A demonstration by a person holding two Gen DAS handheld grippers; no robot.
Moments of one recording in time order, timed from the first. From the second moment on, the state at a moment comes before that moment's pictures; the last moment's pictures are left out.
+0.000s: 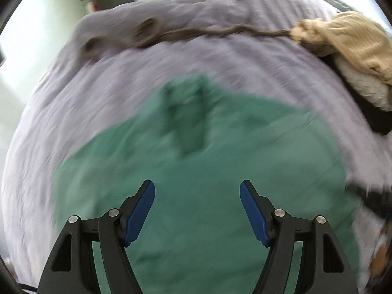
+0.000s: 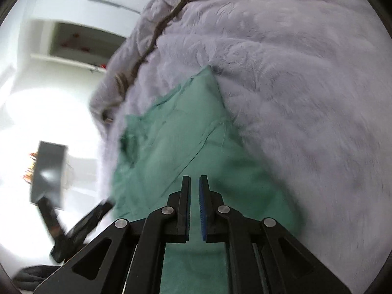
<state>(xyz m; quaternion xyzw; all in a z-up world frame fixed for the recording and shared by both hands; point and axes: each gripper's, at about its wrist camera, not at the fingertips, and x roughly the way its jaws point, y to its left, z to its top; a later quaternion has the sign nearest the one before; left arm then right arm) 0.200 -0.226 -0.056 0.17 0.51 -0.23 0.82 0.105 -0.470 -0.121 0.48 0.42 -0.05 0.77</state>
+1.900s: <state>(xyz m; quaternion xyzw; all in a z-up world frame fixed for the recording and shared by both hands) -0.012 -0.052 -0.047 0.09 0.66 -0.09 0.74 -0.059 -0.338 -0.056 0.35 0.64 -0.03 0.69</state>
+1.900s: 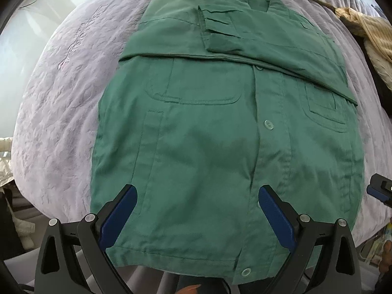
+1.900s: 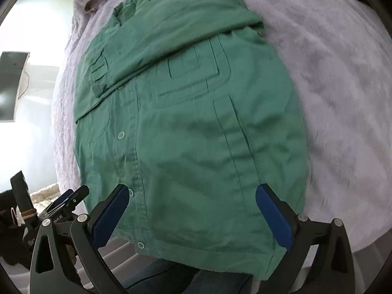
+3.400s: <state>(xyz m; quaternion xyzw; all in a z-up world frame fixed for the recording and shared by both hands) -0.030 0.111 -0.112 -0.04 0.72 -0.16 0.68 -0.216 -0.374 -0.114 0.53 0.53 -0.16 0.65</state>
